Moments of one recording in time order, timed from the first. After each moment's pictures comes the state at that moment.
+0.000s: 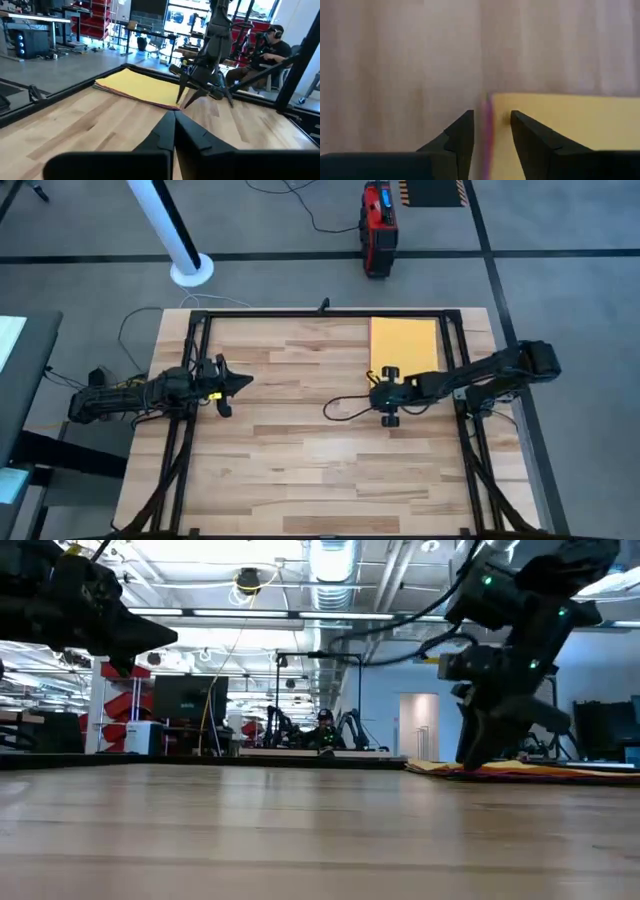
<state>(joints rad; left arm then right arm) 0.12 0.06 0.02 0.00 -0.14 -0.18 0.04 1.48 0.66 -0.35 0.37 -0.06</state>
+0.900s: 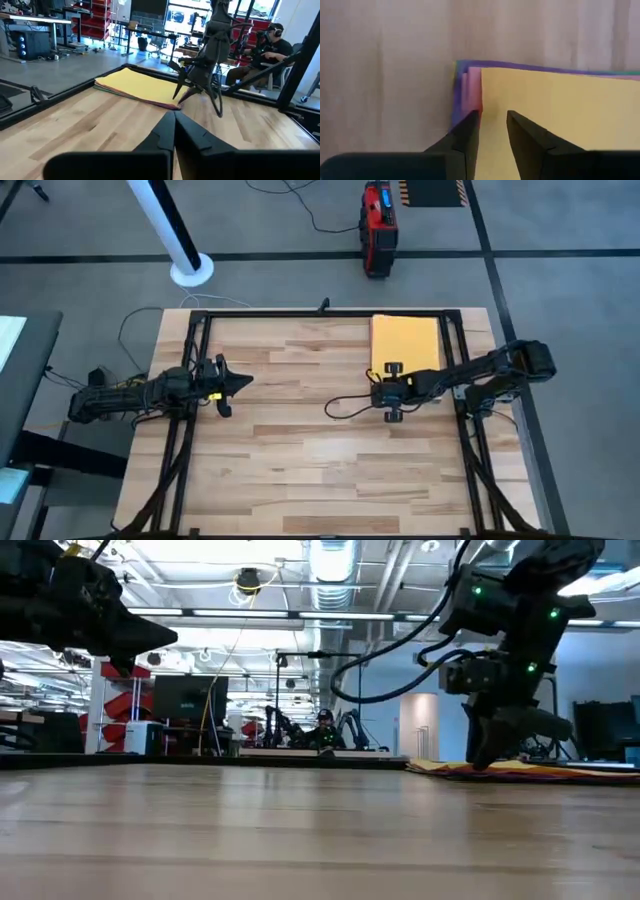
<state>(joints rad) 0.12 0.06 0.02 0.00 -0.14 -0.18 0.01 1.48 0.69 -0.47 0.41 -0.08</state>
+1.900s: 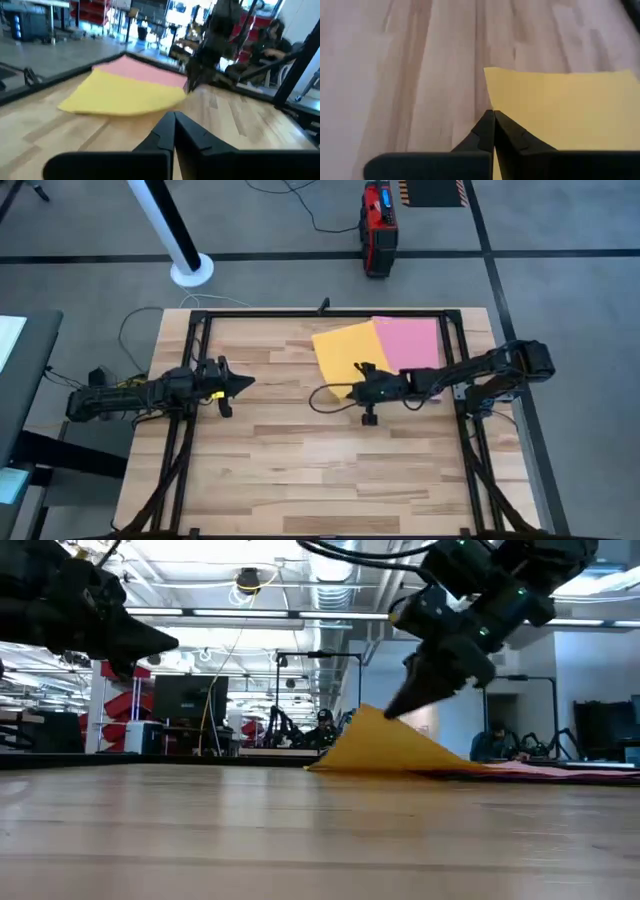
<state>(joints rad) 0.12 0.16 0.02 0.01 -0.13 -0.26 -0.03 1.50 0.71 0.15 0.12 -0.16</state>
